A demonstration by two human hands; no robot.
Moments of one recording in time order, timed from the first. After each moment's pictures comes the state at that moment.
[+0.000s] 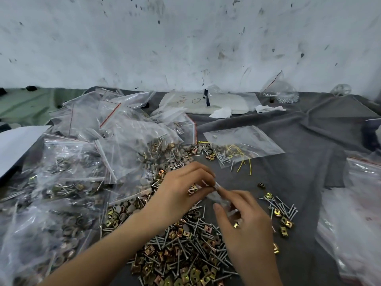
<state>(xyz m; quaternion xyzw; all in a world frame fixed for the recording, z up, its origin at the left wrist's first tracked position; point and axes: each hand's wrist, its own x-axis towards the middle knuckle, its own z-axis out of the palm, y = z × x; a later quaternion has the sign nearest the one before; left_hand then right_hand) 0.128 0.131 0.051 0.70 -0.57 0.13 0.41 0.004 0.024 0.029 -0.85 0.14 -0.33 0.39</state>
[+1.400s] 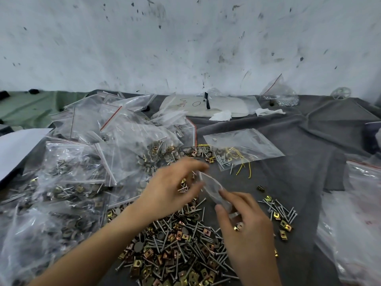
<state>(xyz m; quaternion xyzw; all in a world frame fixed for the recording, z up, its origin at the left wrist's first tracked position) 0.156 0.136 0.043 0.68 -0.59 0.21 0.39 0.003 0.023 0.028 -0.84 0.15 -0.35 0.40</state>
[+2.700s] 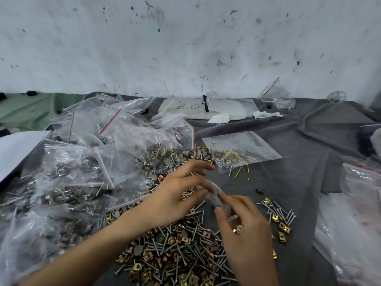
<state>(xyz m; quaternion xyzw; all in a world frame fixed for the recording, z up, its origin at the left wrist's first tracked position) 0.139 0.138 0.056 0.71 -0.59 0.06 0.38 0.004 0.025 0.026 -0.84 0.15 -0.35 0.39</state>
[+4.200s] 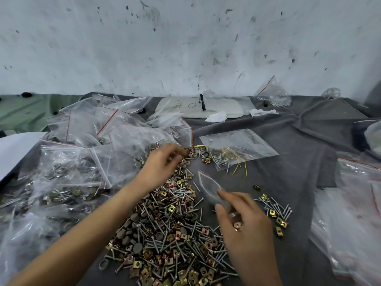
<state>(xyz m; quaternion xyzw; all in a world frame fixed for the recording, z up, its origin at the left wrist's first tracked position) 0.213 0.127 0.038 0.82 -0.43 0.08 0.37 -0.002 0.024 0.033 -0.84 0.15 -0.36 0.37</state>
